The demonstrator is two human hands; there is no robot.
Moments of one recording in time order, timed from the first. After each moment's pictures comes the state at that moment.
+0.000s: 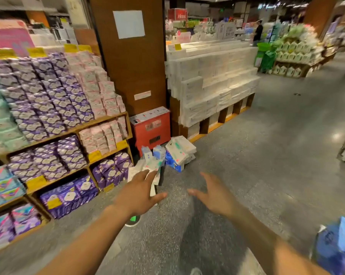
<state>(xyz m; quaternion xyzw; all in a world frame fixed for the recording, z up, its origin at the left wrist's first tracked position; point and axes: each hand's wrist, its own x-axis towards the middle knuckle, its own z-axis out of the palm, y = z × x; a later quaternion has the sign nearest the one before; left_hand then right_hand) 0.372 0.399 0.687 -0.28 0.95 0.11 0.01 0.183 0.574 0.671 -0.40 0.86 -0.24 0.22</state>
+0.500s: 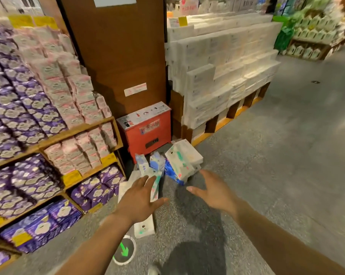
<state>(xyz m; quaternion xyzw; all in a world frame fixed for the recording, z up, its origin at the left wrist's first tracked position) 0.098 0.072 0.623 -0.31 0.93 0.19 0.05 -0.108 0.231 0.629 -0.41 0.86 -0.18 0.24</state>
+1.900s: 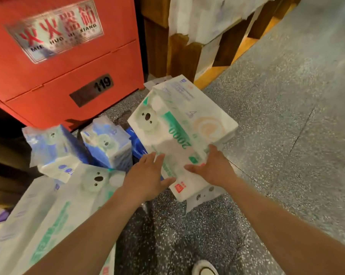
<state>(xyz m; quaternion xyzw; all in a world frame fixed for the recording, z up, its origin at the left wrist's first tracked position) -0.393 -0.341 -0.137 -0.22 0.95 0.17 0.15 -0.556 -0.188 -0.156 -0.22 0.92 -0.17 0.28</state>
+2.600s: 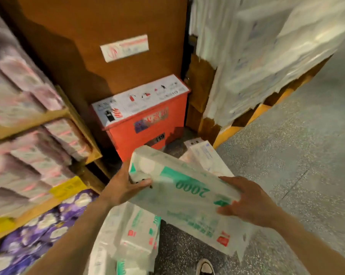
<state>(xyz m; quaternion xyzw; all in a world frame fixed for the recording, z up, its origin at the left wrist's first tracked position) -0.191 -0.406 0.292 -0.39 0.78 0.49 -0.08 -0.457 -0.141 0.333 -0.41 0.84 -0.18 0.31</state>
